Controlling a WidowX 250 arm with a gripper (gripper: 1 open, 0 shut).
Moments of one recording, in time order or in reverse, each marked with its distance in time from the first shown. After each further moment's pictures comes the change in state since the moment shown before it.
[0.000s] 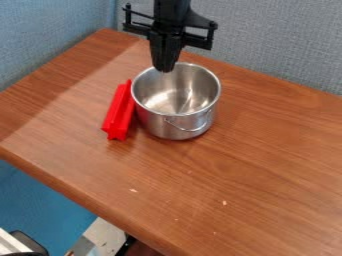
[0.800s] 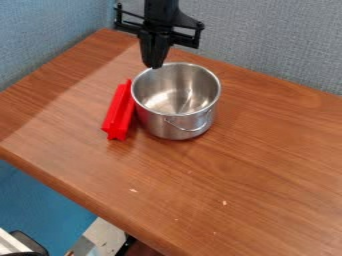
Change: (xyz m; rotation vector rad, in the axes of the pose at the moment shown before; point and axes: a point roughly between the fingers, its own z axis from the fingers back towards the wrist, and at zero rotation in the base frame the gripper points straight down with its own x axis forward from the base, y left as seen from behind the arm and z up) arm 0.018 0.020 -0.010 0.039 -0.012 0.045
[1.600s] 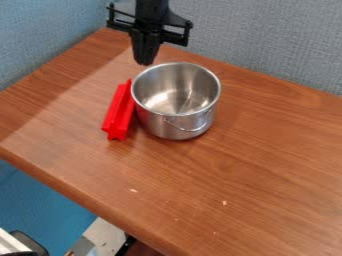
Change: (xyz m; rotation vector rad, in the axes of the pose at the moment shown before) arm 0.011 0.017 -0.007 0.009 -0.002 0.018
